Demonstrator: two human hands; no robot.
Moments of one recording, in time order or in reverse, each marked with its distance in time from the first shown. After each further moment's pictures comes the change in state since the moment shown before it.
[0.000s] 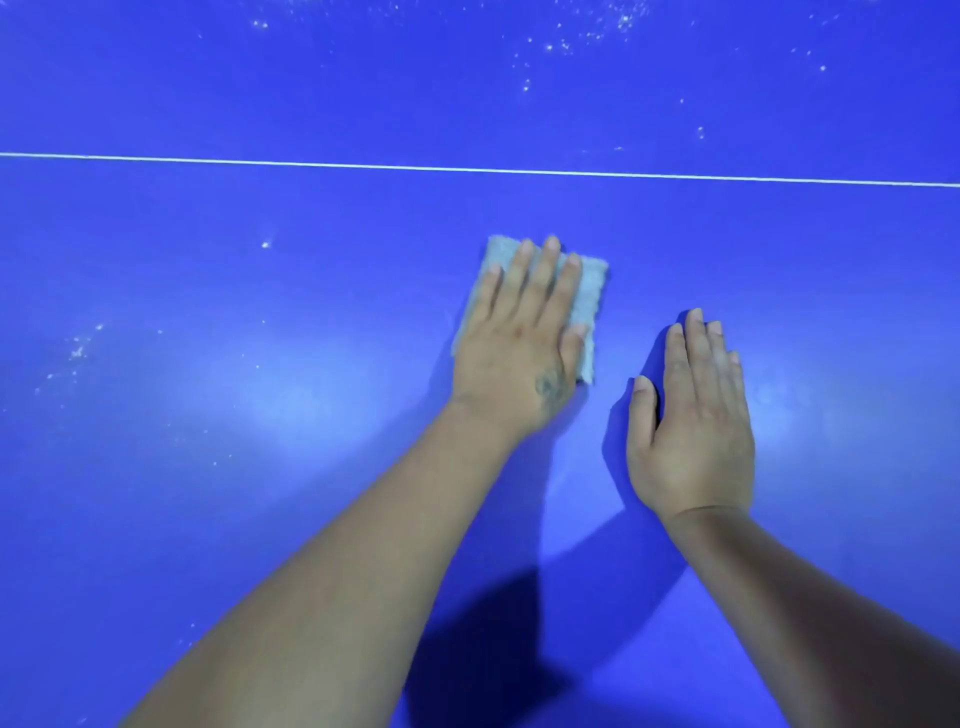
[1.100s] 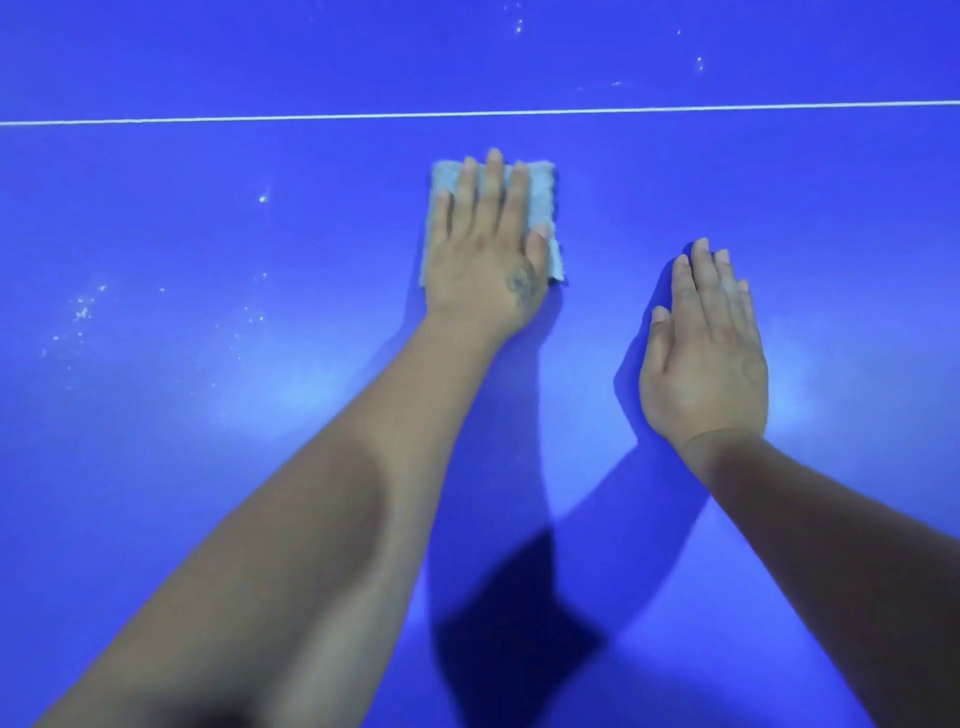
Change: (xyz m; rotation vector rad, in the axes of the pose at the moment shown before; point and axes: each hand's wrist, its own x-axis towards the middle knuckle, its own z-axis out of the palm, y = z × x) left_hand 0.013 -0.030 0.002 -0.019 0.018 -0.180; right_hand -0.001 0.000 0.001 -0.006 0.010 -0.012
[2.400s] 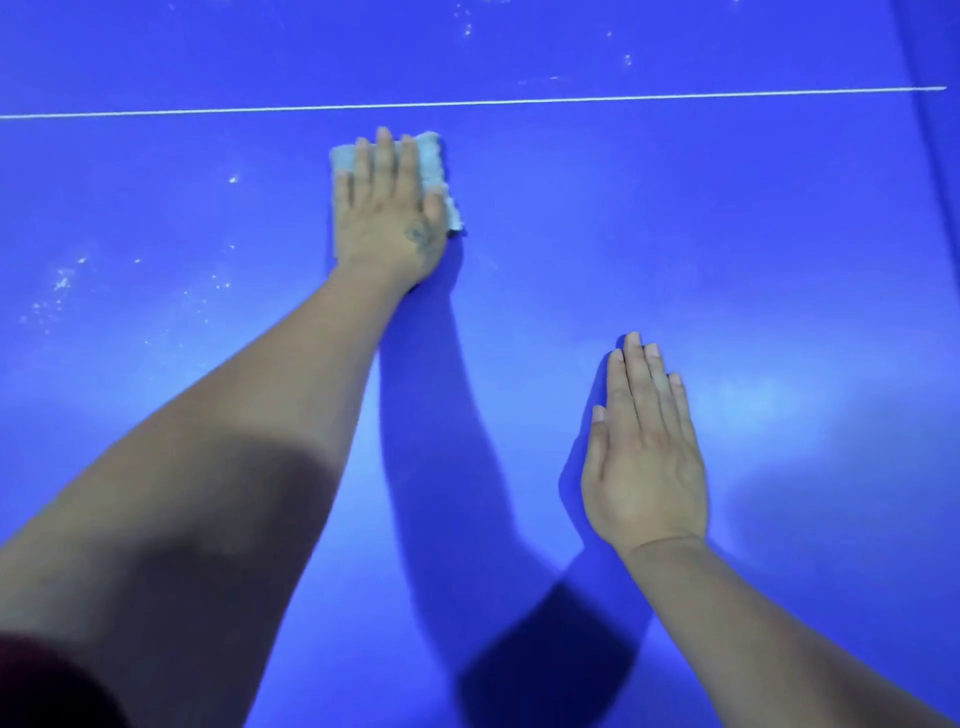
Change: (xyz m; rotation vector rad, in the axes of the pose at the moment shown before) left_hand 0.001 -0.031 -0.020 0.031 -0.083 -0.168; right_hand -0.134 0.011 -0.017 -0.063 -0.076 -0.046
